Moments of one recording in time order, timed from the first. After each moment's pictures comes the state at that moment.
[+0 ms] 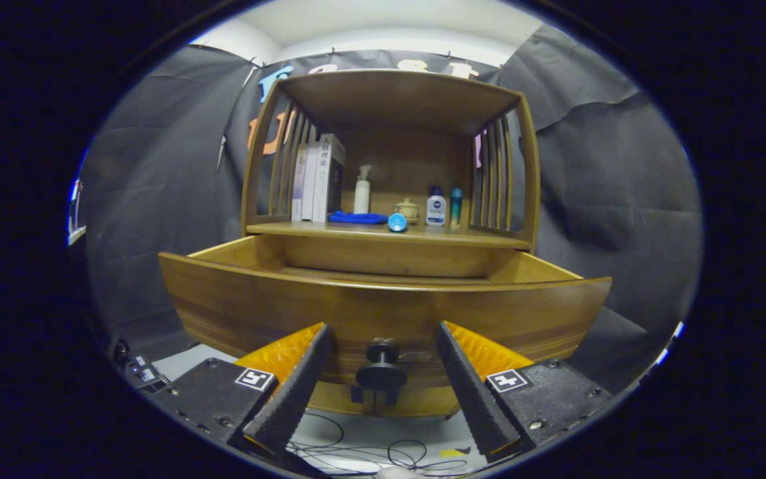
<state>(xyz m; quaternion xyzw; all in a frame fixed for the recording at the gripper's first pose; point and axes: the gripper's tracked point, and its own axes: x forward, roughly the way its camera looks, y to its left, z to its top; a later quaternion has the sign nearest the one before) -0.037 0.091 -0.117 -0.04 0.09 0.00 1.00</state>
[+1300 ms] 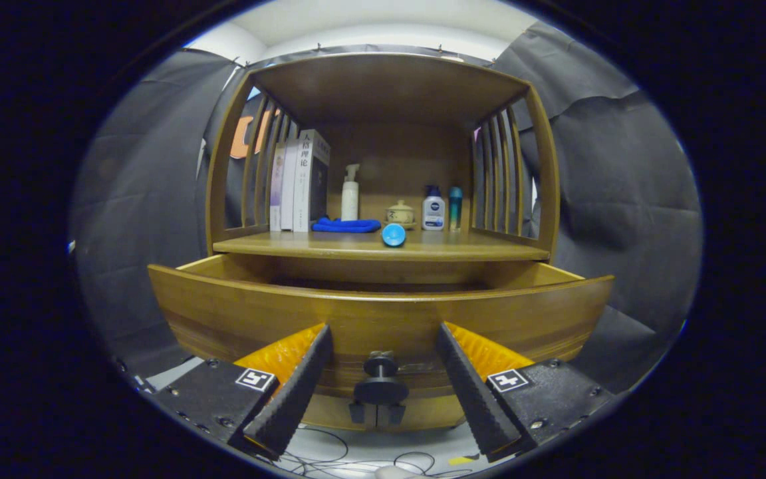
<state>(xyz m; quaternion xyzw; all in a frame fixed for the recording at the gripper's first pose) 0.210 0.113 -0.095 -0.02 0.09 -0.02 1.00</state>
